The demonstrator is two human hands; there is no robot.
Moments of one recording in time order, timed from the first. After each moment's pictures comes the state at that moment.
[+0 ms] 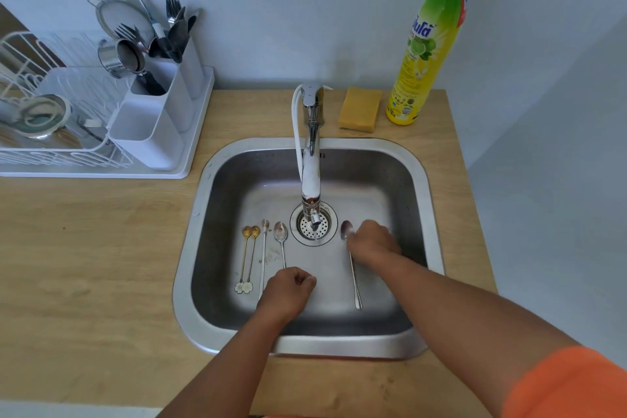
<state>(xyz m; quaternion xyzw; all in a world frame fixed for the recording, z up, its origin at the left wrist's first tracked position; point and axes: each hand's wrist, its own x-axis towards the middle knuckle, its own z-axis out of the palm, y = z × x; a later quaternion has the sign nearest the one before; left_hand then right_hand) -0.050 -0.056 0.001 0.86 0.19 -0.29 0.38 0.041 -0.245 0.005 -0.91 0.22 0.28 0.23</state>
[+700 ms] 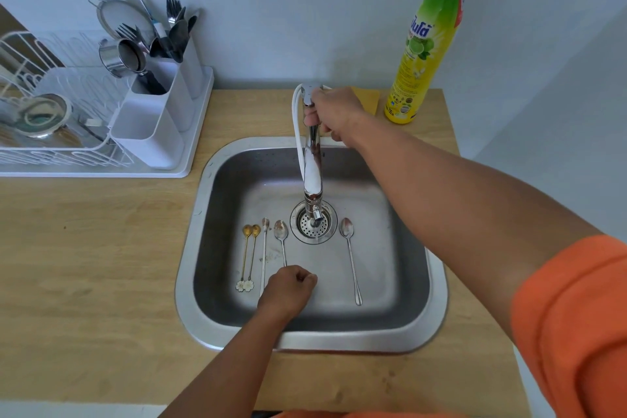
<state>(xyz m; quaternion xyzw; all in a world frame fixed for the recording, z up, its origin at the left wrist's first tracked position) -0.052 -0.055 0.005 0.87 0.17 -0.28 0.37 0.194 -0.187 0.175 -0.81 0.16 0.15 0.55</state>
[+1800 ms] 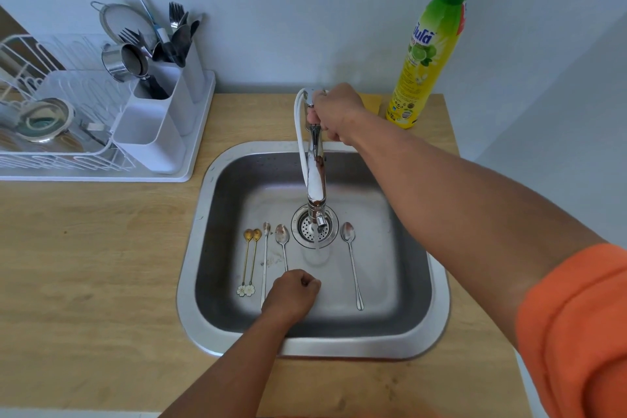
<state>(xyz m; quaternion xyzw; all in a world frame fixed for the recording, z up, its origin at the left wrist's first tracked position) -0.047 -0.058 0.002 0.87 0.16 -0.30 0.36 0.200 -0.181 0.188 -0.83 0.17 0.15 0.51</state>
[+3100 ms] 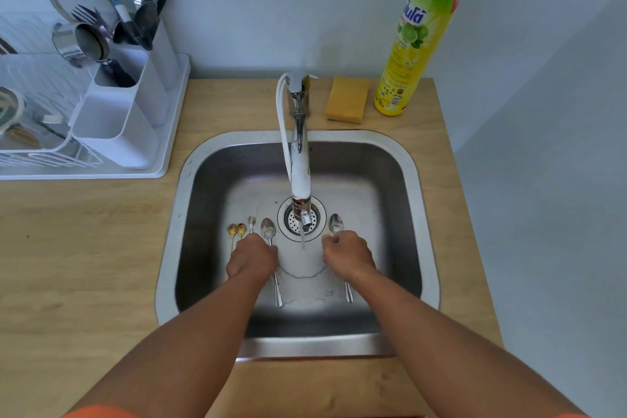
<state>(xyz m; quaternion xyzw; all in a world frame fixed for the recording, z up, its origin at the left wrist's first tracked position) 0.020 -0.031 -0.007 0.91 0.27 -0.27 0.19 0.007 -0.217 0.015 -0.85 0.23 0.28 0.38</state>
